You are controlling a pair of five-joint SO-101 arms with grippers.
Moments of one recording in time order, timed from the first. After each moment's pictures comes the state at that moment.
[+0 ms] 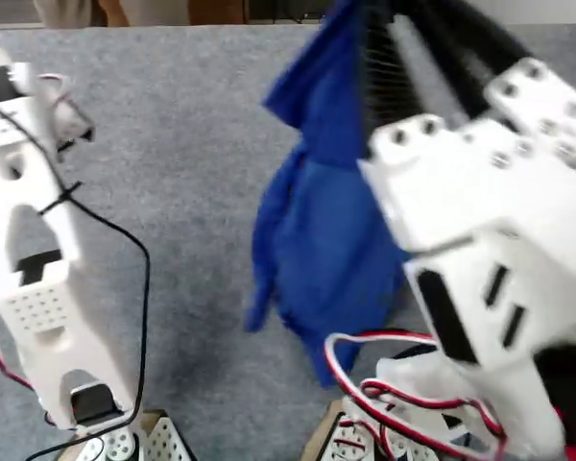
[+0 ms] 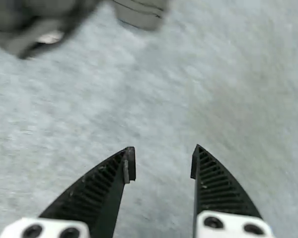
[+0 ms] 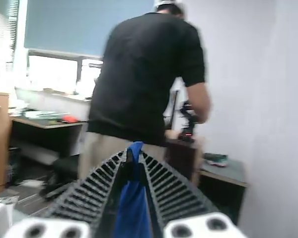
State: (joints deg) left arm -23.0 32.7 -54.4 100.2 15.6; right arm -28.5 -5.1 -86.2 83.1 -0.4
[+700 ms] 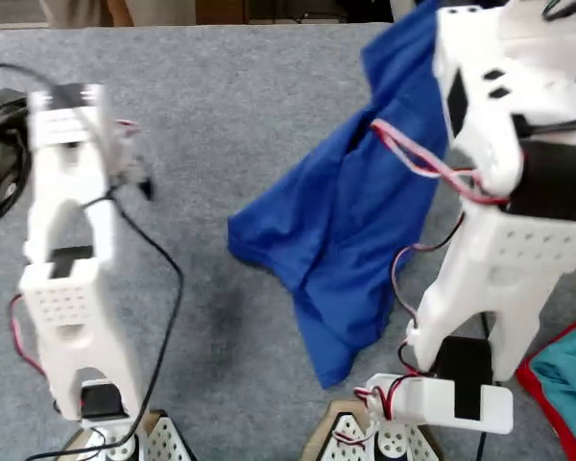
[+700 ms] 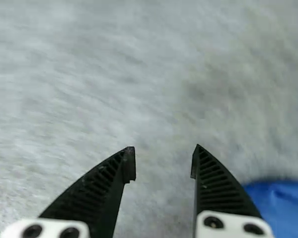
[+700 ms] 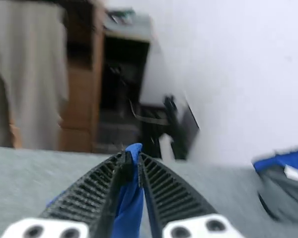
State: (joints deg) left arm -7.3 32.6 -31.9 100.2 15.6; right arm 4.5 -4.9 -46.7 75.6 -0.4
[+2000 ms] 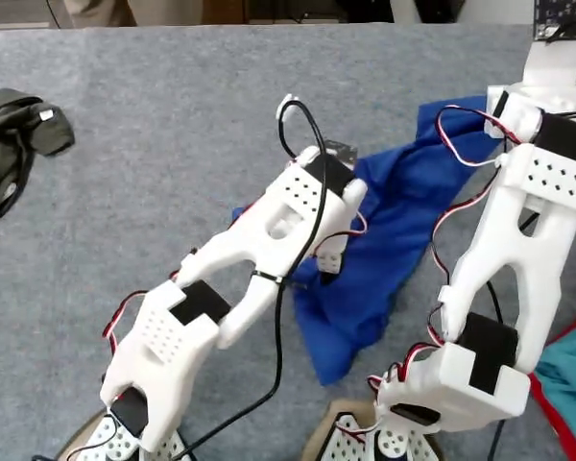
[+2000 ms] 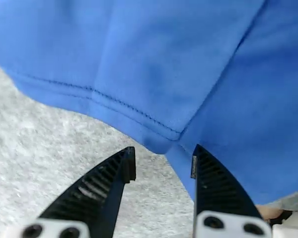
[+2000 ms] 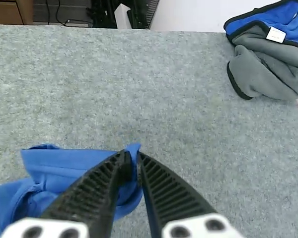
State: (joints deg) left arm 38.4 32.6 -30.1 99.6 15.0; right arm 20.0 2.2 -11.8 57.6 8.8
